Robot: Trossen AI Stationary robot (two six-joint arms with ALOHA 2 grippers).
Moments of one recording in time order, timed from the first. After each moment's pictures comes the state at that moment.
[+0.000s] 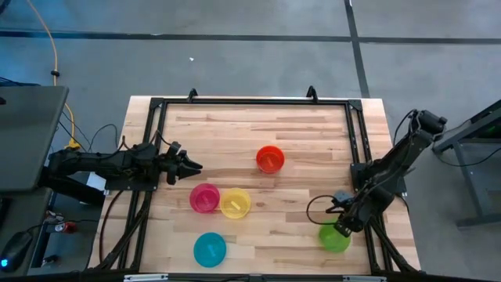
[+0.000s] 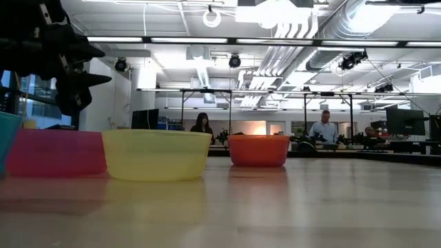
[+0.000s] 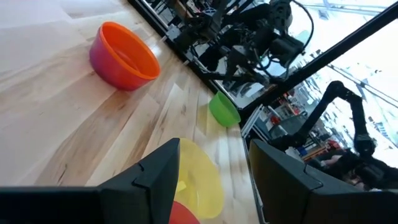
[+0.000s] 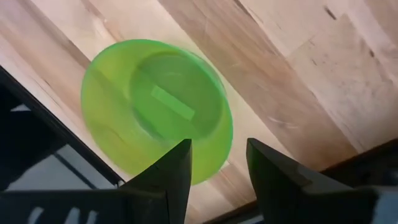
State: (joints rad) left arm 0.16 0.22 0.01 0.06 0.13 -0.83; right arm 0.88 1.15 0.71 -0.82 -0.09 1.63
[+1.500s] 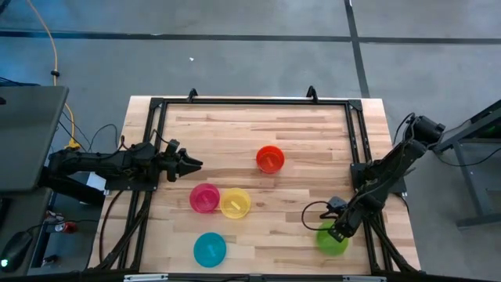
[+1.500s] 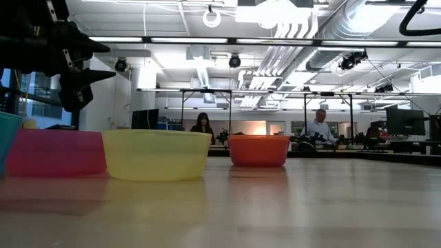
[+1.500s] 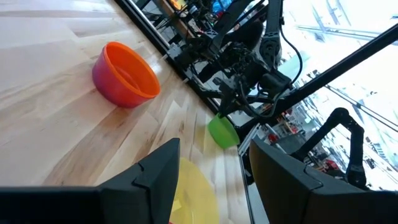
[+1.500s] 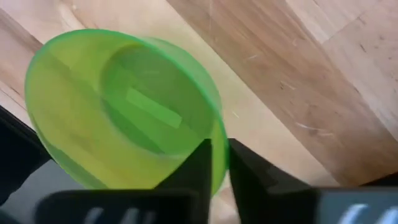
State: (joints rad) left arm 0.15 0.22 0.01 0.11 0.07 -0.86; right arm 0.87 1.29 0.65 -0.64 -0.15 1.67
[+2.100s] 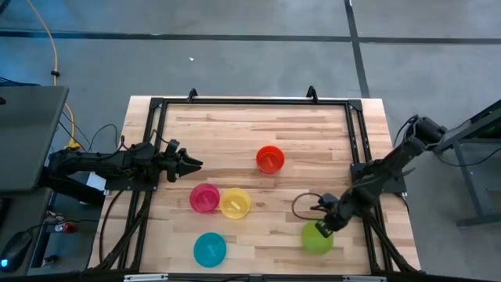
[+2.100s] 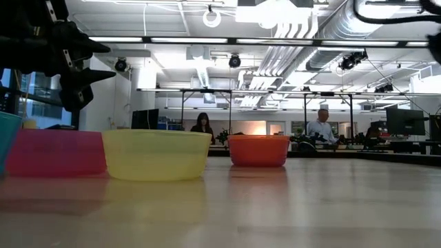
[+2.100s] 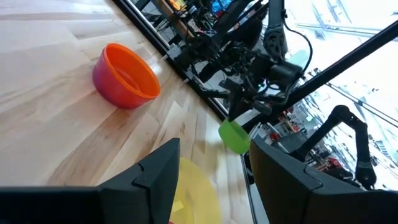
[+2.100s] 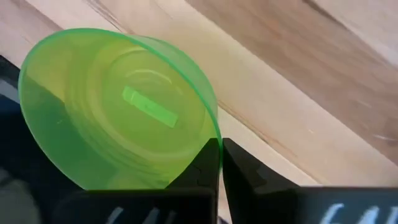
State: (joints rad) left arm 0.15 0.22 0.01 0.11 0.07 -0.84; right arm 0.73 1.29 0.73 -0.58 -0.16 1.73
